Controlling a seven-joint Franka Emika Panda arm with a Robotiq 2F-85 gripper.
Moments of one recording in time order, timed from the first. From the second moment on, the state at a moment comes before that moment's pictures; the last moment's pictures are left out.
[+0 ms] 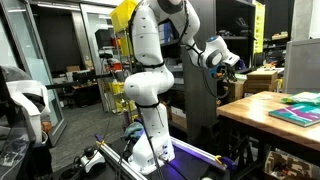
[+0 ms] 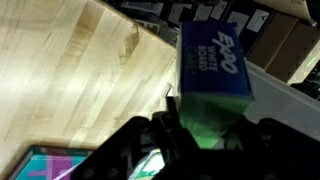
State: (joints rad) arm -1.51 0.00 1.29 -2.45 0.21 3.19 0.91
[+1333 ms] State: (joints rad) arm -0.48 0.36 0.17 -2.25 -0.09 3.19 1.03
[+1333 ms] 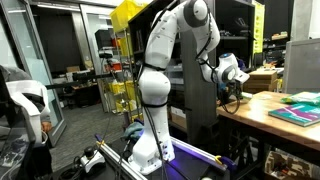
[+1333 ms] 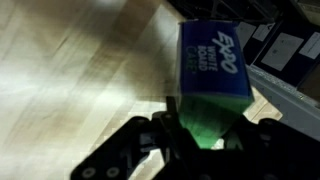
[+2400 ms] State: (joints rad) arm 0.11 0.65 -0.44 -1.93 -0.09 3.16 1.23
